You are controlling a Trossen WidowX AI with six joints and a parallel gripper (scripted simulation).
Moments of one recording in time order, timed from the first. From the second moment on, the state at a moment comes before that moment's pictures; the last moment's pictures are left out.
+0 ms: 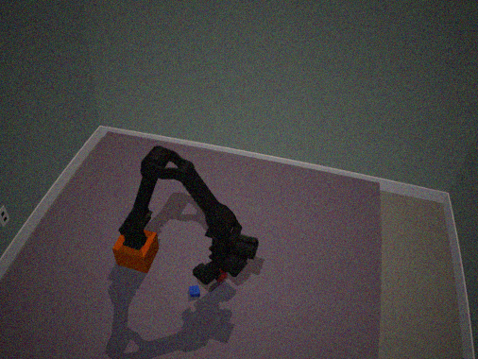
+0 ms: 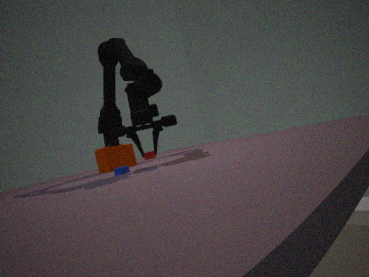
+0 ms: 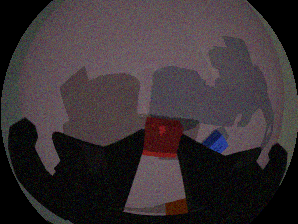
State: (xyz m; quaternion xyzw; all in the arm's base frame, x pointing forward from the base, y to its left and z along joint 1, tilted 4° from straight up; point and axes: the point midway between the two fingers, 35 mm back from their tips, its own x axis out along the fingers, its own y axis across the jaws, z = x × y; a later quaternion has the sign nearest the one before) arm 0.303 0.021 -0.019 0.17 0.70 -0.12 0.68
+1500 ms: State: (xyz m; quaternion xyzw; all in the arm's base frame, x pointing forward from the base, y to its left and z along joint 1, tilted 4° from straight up) arm 0.253 -0.046 0.018 0.34 0.64 -0.30 0.62
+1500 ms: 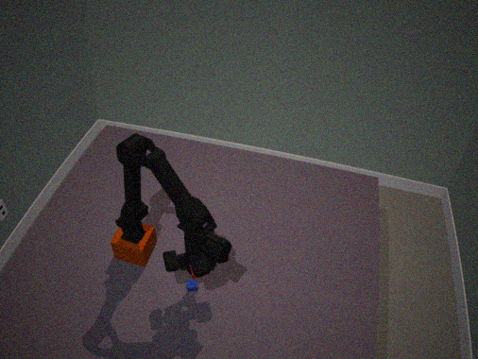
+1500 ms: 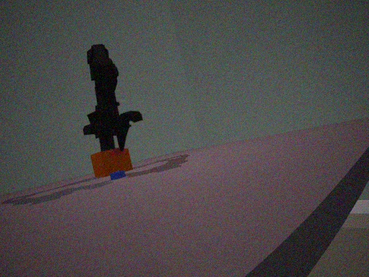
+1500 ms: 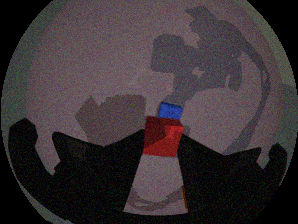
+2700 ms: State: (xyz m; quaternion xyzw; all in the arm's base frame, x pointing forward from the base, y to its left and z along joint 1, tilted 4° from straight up) arm 0.242 -0.054 -0.029 0.37 0.63 -0.33 0.60
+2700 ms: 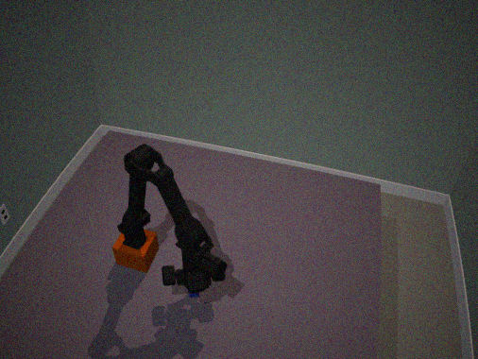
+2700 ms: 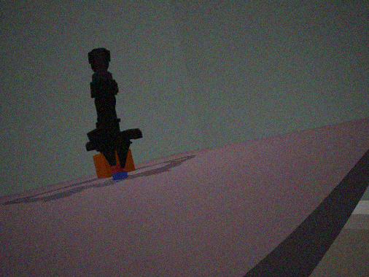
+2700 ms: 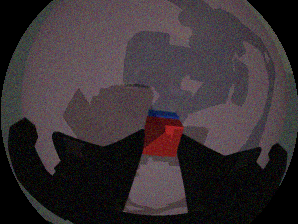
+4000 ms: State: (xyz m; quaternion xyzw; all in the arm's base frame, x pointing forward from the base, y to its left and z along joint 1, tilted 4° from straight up) arm 0.242 -0.053 -0.033 0.37 0.63 -0.33 0.60
